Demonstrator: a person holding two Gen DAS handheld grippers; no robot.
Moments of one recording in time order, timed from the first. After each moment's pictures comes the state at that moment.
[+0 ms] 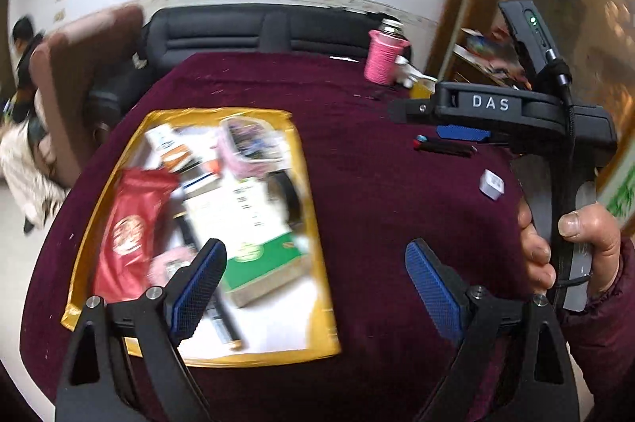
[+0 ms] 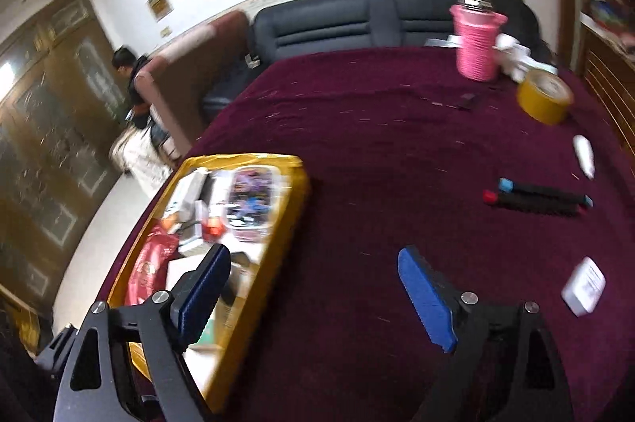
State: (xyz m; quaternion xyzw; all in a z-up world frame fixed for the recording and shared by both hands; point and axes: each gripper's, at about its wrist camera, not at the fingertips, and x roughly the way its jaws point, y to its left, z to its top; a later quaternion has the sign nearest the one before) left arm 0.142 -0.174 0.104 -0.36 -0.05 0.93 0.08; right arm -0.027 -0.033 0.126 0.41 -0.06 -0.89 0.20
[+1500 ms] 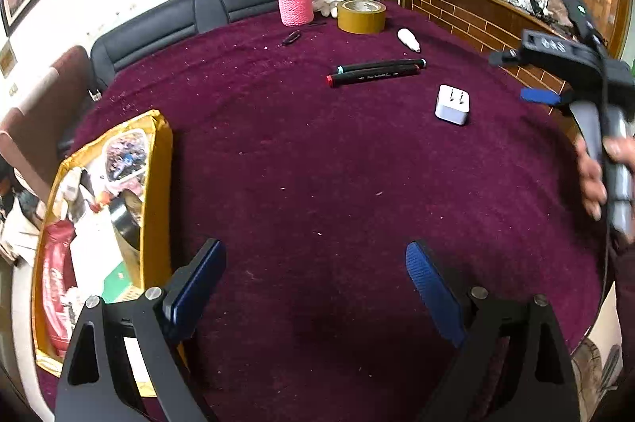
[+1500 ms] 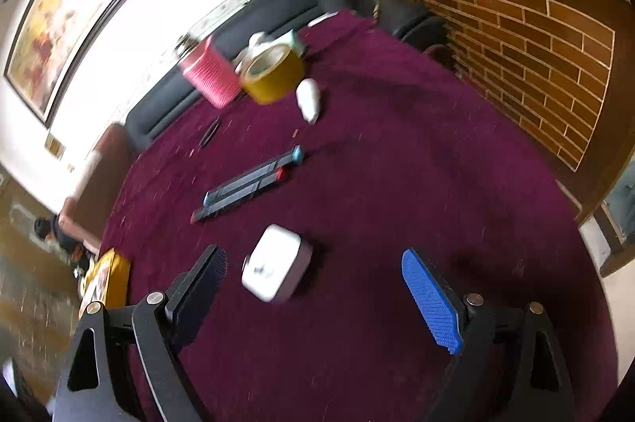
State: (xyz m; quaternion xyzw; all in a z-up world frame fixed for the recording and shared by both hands) left arm 0.104 -0.023 0.064 -0.43 0.09 0.89 0.11; right arm -0.010 0.269 0.069 0.39 -0.26 -0.88 -0.01
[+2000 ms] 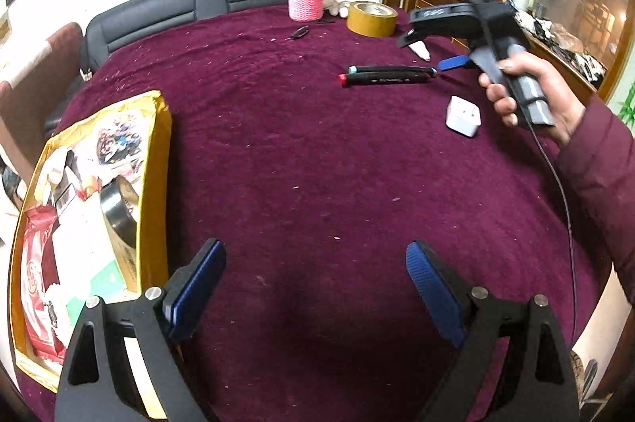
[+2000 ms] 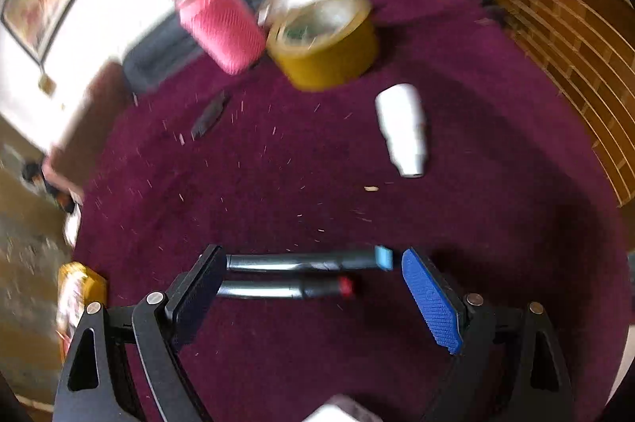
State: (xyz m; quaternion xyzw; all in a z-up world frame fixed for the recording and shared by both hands) left arm 0.088 -0.053 0.056 -0.44 0.05 0.89 0.13; right arm -0.186 0.213 0.045 0.51 -0.17 -0.84 0.06
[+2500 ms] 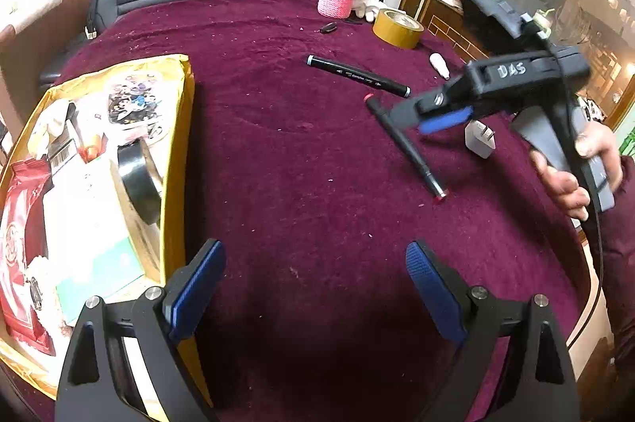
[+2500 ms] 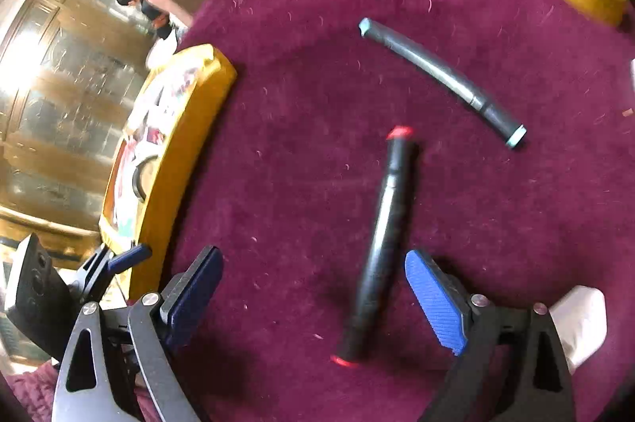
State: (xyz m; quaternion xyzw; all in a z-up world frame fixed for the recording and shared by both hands) left arm 0.079 -0.098 0.045 -0.45 -0.04 0.88 0.13; right arm -0.097 0.074 0.052 0.59 -0.05 -0.75 0.30
